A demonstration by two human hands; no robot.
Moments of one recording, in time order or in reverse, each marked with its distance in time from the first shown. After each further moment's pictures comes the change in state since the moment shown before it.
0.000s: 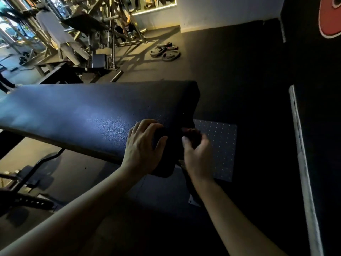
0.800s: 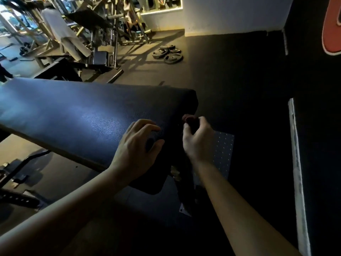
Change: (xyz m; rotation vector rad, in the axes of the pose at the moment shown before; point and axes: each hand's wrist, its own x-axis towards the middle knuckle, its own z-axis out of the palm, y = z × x) left_hand 0.030 0.000 0.005 -0.098 0.012 0.047; right_hand 0.089 -0.020 0.003 -0.269 0.153 -0.407
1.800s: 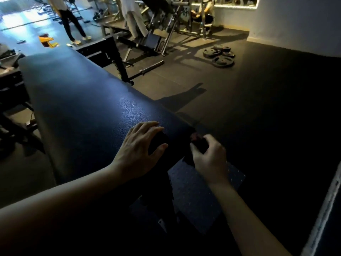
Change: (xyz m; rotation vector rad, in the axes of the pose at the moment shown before) left_hand 0.117 0.007 0.073 0.258 -0.032 -0.327; right_hand 0.182 0.048 -0.016 0.012 -0.600 -0.201
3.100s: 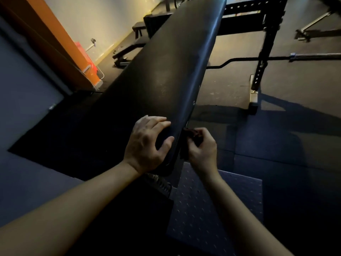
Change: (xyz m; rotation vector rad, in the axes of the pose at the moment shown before) left_hand 0.111 0.106 0.061 0.363 0.232 -0.978; right_hand 0.216 0.043 0.051 0.486 -1.069 -0.197
